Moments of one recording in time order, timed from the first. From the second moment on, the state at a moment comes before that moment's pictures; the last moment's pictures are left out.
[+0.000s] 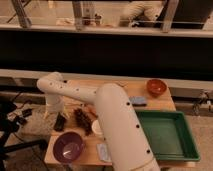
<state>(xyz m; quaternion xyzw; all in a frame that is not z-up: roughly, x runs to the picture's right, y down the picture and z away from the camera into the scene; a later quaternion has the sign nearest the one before) -0.288 0.177 0.842 -0.26 -0.41 -0.69 0.54</state>
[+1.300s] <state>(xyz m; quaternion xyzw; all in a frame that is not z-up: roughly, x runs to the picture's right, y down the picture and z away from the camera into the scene) -0.281 0.179 0.847 -0.30 -0.43 -0.63 0.57</state>
